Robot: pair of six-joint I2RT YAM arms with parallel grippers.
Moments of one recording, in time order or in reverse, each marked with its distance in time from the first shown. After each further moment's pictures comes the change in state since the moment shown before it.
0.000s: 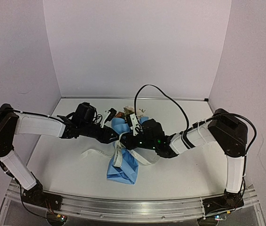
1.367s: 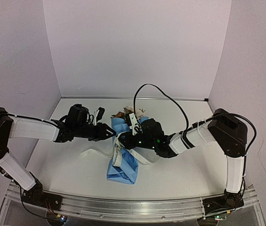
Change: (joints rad) left arm 0.044 -0.078 -0.107 0.115 -0.020 -0.419; right arm 0.003 0.003 0.012 0.006 -0.005 0.001
